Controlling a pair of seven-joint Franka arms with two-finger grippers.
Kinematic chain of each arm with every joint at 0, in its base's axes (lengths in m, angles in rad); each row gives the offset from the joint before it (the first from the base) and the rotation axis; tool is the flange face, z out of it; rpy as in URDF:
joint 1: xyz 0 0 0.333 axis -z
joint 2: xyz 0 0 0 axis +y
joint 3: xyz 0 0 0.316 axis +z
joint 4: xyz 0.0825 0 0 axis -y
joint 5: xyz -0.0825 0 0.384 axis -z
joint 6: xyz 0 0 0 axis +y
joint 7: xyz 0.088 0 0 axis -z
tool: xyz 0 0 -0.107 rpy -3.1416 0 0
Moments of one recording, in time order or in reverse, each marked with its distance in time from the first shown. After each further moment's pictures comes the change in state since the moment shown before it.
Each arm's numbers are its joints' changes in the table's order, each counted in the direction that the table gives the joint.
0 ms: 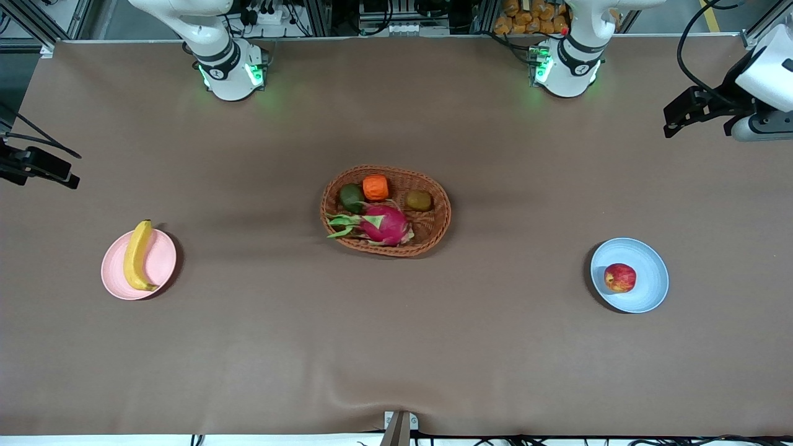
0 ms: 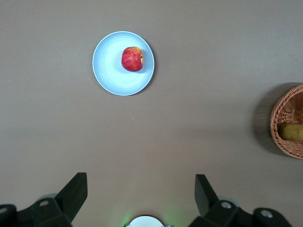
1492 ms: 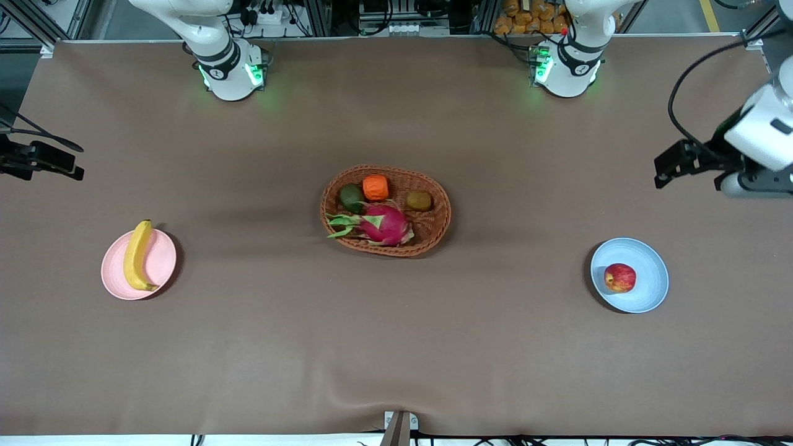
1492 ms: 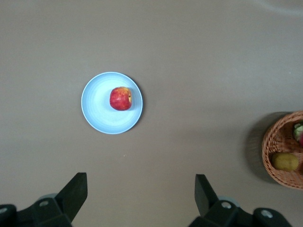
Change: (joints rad) left arm -0.405 0.159 -0.461 0.130 -0.031 -0.104 -0.002; right arm -0.001 0.010 0.003 0.004 -0.006 0.054 -0.043
